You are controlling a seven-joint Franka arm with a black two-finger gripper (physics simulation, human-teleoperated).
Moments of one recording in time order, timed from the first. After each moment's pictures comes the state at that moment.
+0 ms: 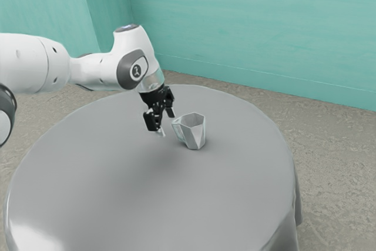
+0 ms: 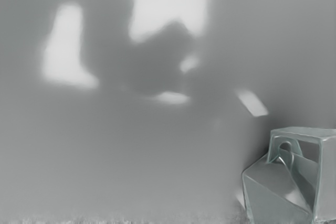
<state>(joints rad) -0.18 0.36 0.14 -1.76 -0.25 2.19 -1.67</state>
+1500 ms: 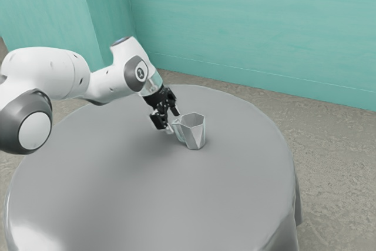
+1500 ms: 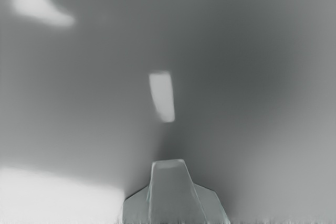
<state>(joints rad) -0.08 0.63 0.13 -1.52 -0.52 2.23 -1.51</state>
